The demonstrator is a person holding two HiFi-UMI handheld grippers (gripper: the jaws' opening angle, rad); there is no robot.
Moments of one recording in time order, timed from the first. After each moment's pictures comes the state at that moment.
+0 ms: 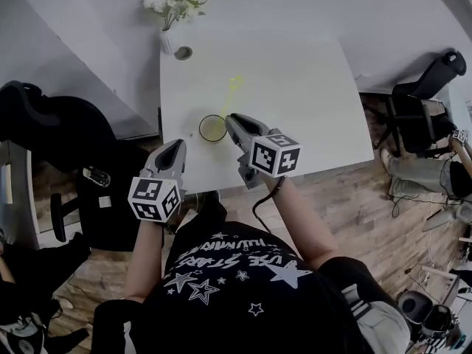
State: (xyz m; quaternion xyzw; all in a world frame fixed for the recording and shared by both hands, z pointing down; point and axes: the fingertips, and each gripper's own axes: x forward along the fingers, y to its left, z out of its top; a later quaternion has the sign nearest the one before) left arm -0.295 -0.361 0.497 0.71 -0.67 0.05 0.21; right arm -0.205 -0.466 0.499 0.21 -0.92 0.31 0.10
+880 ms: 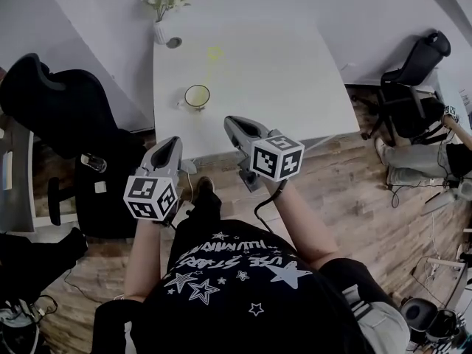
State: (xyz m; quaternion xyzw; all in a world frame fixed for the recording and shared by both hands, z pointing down) left arm -0.217 -0.269 0.463 0.72 -0.67 0.03 0.17; right arm -0.116 -0.356 0.455 0.19 -0.94 0.27 0.08
